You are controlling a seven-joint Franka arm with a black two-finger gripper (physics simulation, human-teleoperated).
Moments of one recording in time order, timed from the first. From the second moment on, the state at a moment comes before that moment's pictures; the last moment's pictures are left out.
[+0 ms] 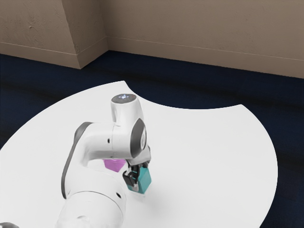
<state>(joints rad) 1.48 -1.13 -1.53 -2.16 -1.23 1.77 1.95</state>
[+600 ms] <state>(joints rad) 1.78 -1.01 -1.57 -2.03 -1.13 1.89 2.23</state>
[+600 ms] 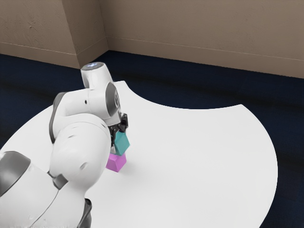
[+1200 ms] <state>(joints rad) 1.80 -1.02 -1.60 -2.03 -1.04 1.94 2.20</state>
